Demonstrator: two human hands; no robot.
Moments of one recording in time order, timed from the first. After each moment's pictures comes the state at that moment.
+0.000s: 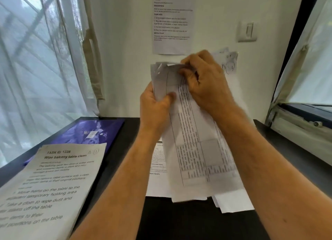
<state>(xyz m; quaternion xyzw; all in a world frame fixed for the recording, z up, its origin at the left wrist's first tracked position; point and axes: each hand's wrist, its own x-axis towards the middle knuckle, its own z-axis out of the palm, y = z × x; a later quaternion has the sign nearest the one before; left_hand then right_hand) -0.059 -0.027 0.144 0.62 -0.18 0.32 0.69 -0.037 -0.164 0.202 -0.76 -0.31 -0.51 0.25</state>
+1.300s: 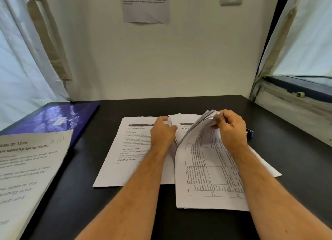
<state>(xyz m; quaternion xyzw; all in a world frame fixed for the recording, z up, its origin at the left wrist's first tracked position) 0.011 -0.115 0.008 0.79 0.09 0.08 0.60 -0.007 -0.303 0.004 -0.81 -0.01 -0.31 0.50</state>
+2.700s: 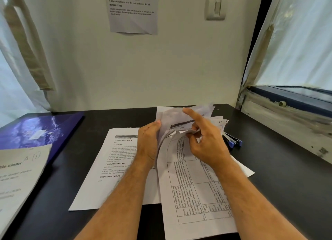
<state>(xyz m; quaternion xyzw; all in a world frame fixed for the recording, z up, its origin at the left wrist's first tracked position) 0.008 -0.103 0.011 0.66 -0.11 0.11 0.74 -0.019 -0.277 0.015 -0.87 -0.19 -0.33 0.32</state>
